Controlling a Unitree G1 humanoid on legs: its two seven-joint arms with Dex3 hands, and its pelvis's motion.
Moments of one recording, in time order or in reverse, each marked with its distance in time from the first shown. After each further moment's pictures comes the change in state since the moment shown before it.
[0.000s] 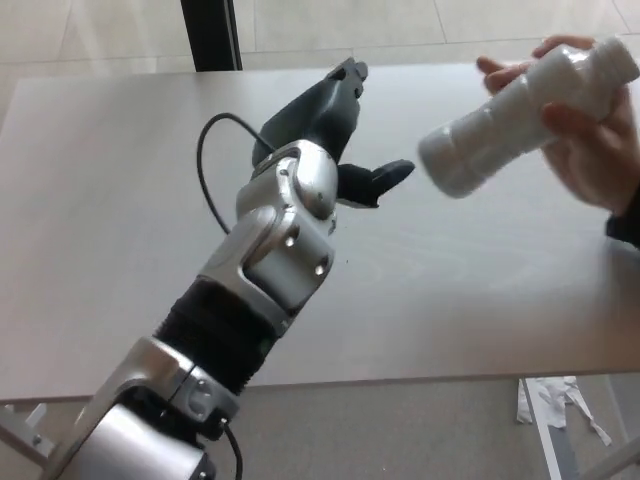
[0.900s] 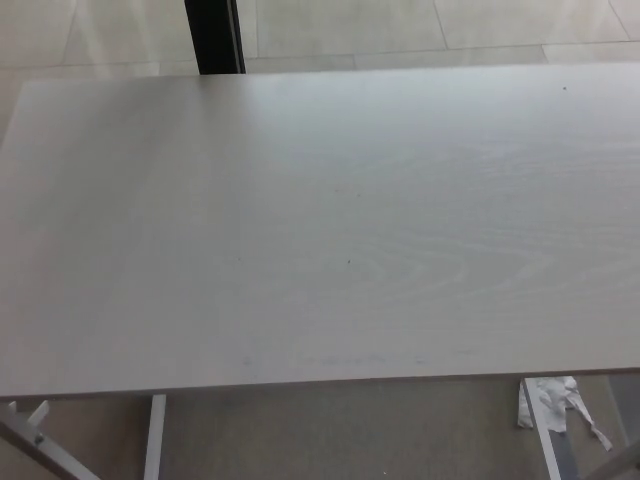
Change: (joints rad) left_arm 0.805 0.312 0.941 -0.399 -0.180 -0.096 -0.072; right_arm 0.011 -0.055 -0.022 0.055 0.000 -0.002 0.022
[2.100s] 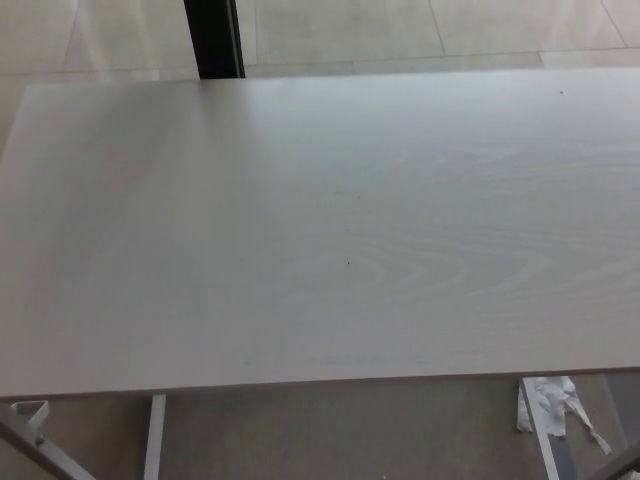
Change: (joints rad) left_arm 0.282 0.093 0.335 0.231 -0.399 -0.381 -0.266; right_arm 0.018 -0.104 -0.100 0.210 0.044 -0.059 0.123
